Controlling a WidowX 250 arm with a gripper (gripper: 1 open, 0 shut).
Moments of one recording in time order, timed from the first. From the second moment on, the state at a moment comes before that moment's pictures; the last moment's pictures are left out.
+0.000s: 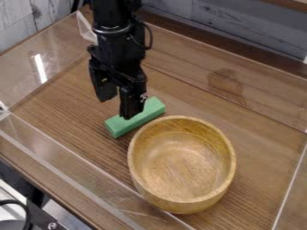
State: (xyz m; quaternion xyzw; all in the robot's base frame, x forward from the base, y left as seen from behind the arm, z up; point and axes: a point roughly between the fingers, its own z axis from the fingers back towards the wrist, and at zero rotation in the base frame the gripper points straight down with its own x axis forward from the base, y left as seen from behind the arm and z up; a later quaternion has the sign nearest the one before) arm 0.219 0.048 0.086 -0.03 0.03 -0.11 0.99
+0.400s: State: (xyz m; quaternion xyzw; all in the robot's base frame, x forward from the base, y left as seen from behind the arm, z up) arm 0.221 0.050 0.084 -0.03 0.02 -0.10 0.99
